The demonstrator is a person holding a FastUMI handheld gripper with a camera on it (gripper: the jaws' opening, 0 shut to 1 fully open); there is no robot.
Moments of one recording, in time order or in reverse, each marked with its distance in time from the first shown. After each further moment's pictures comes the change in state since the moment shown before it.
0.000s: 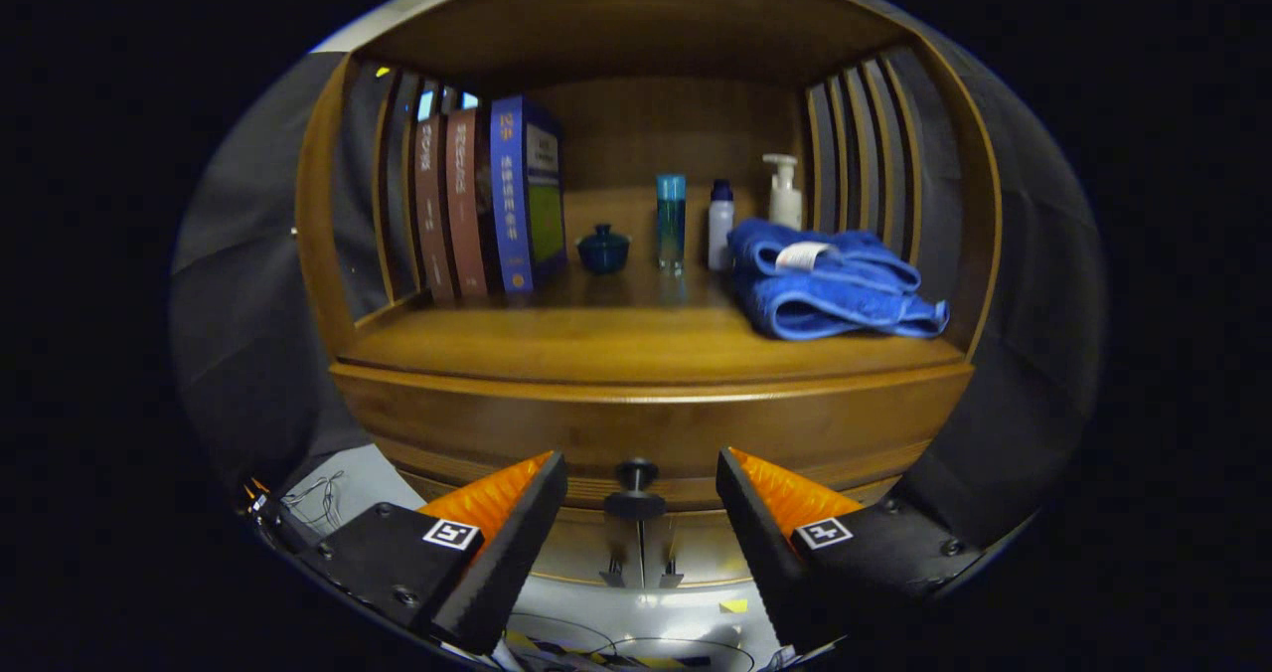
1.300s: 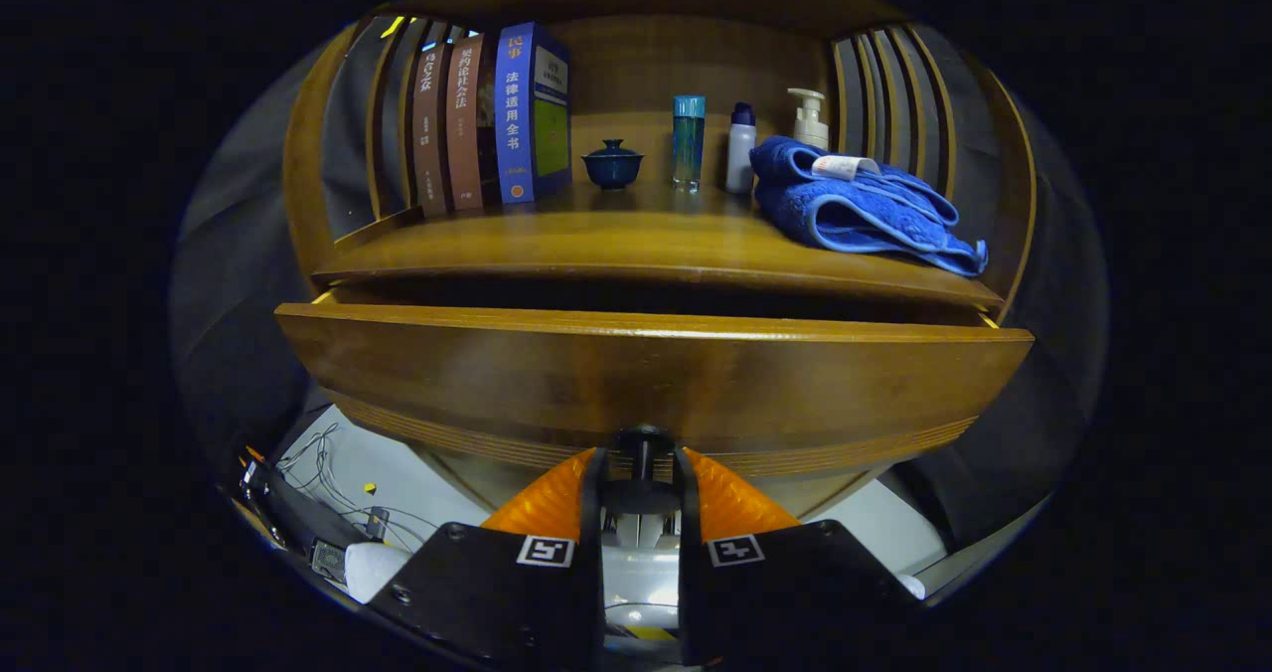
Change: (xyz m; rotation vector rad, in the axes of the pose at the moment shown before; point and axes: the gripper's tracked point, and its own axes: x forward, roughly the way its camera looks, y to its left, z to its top) arm -0.016 0.007 -0.055 -0.038 0.168 0.006
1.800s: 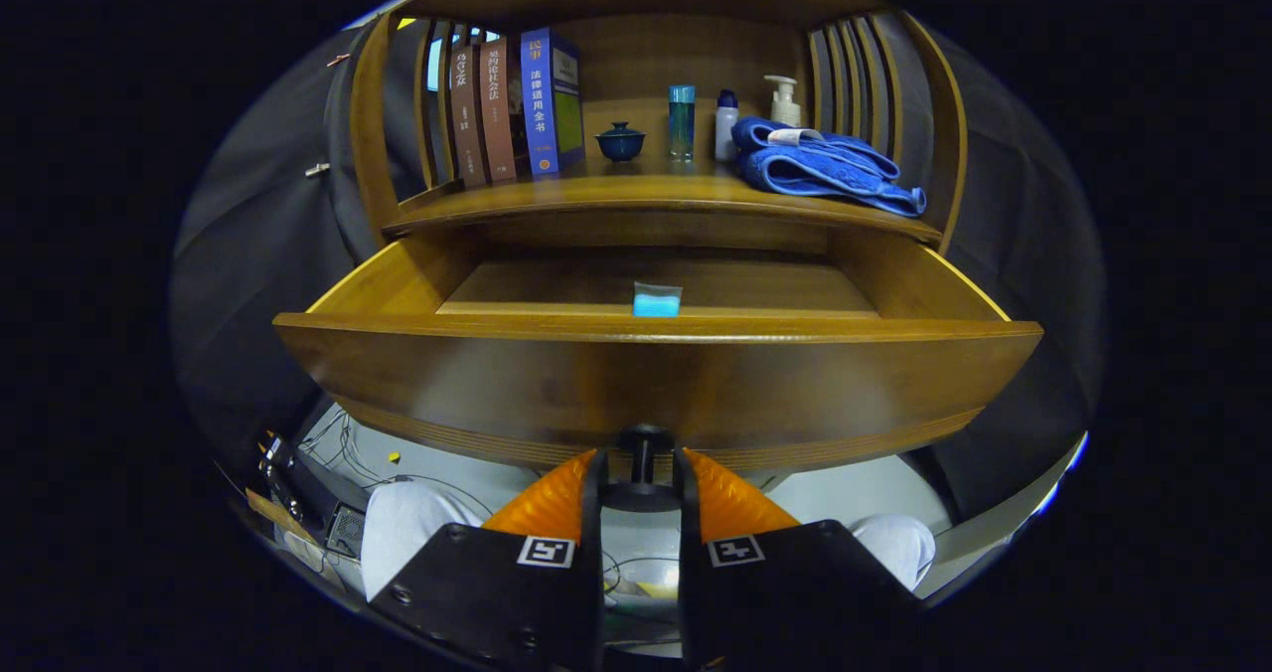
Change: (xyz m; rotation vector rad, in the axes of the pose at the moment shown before) arm -0.085 0.003 -0.056 0.020 0.078 0.023
